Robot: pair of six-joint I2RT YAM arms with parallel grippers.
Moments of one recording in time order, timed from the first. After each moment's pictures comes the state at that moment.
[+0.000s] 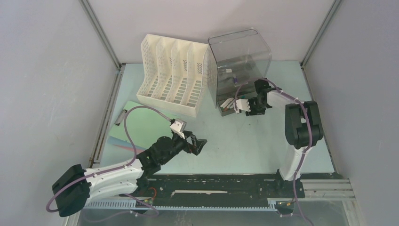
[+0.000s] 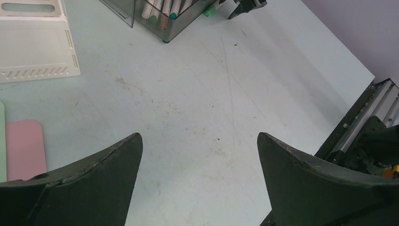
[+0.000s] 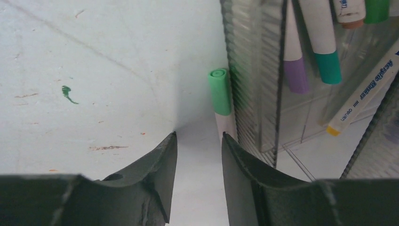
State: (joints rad) left arm -0.96 0.89 0.24 0.45 -0.21 -0.41; right arm 0.17 1.88 1.21 -0.56 -0.22 -1.56
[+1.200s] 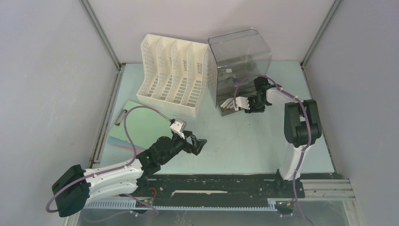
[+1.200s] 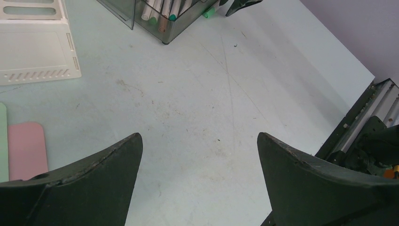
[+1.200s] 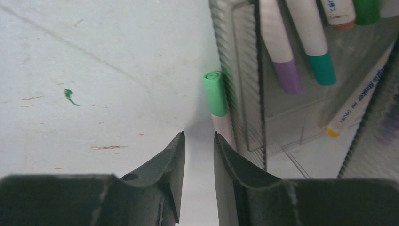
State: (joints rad) left arm -0.96 0.88 0.24 0.45 -0.21 -0.40; right arm 0.17 1.92 1.30 -0.66 -0.24 -1.53
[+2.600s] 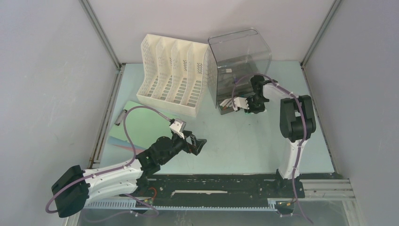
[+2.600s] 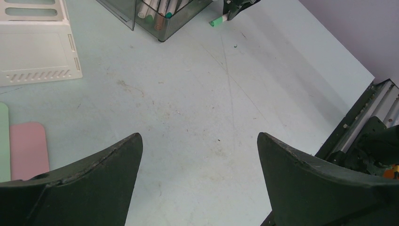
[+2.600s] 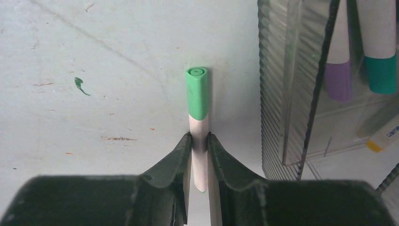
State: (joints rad) left arm -0.96 0.87 0.24 0.45 -0.21 -0.40; right arm 0.18 2.02 1.43 -0.84 -0.17 -1.55
